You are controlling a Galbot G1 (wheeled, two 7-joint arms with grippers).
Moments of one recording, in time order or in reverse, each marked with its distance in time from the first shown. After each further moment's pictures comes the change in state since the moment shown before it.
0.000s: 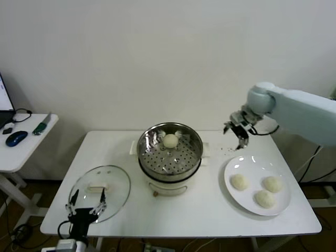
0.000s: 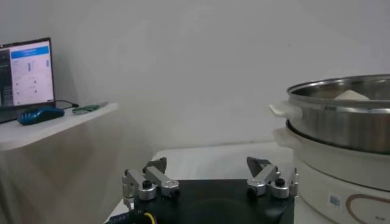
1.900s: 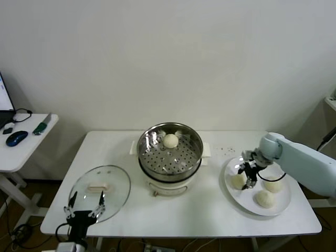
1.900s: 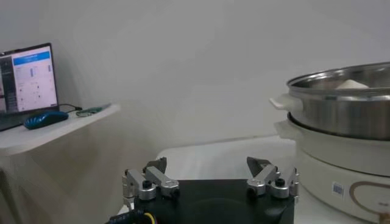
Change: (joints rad) left arm 0.021 0.002 -0.005 -0.002 0.039 -0.009 -0.005; right arm -0.511 -0.016 0.381 -0.187 -0.075 -0.073 0.016
